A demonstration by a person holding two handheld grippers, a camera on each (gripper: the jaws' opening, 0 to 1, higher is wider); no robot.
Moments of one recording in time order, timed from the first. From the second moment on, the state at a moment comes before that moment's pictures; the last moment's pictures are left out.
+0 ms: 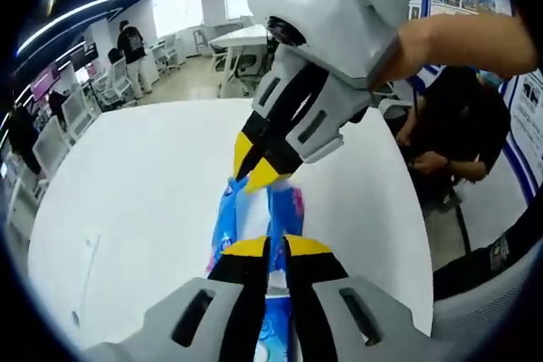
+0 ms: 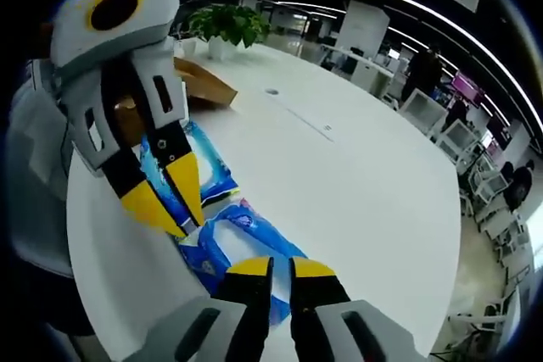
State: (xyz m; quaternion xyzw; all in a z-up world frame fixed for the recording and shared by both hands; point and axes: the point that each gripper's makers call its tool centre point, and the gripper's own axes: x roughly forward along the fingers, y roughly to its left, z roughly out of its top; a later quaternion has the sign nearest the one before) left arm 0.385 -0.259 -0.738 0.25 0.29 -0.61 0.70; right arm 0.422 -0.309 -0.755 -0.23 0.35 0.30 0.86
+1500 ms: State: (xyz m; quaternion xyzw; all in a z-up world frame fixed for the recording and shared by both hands) left arm 0.378 -0.107 -0.659 0.15 0.27 -0.52 0.80; right arm 0.355 -0.249 -0.698 -0.19 0.33 0.30 0.87
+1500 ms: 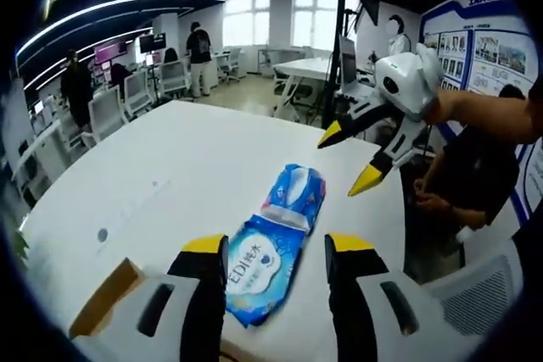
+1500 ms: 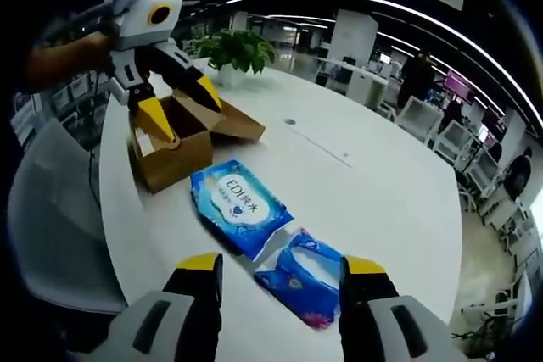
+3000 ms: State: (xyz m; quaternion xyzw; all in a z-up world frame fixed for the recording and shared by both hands) left arm 0.349 0.117 -0.638 0.10 0.27 -0.39 0.87; right arm 0.317 -0.107 -0.670 -0.20 0.30 0.41 0.84
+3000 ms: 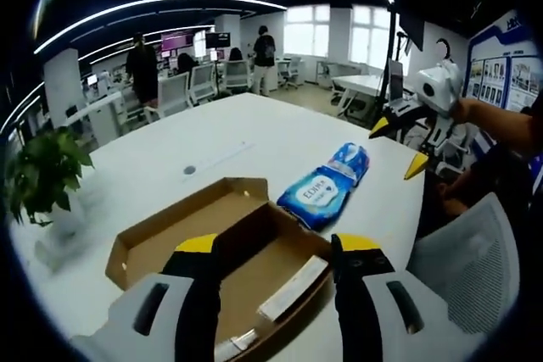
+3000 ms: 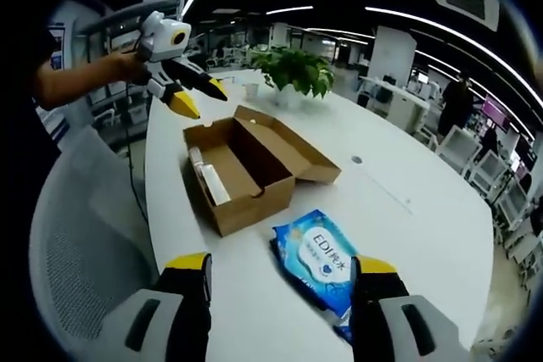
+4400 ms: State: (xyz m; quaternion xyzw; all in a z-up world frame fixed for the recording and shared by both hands) left arm 0.341 0.268 -0.700 0.06 0.30 -0.23 0.92; right arm 0.338 0.008 -0.703 -0.24 0.28 0.54 0.76
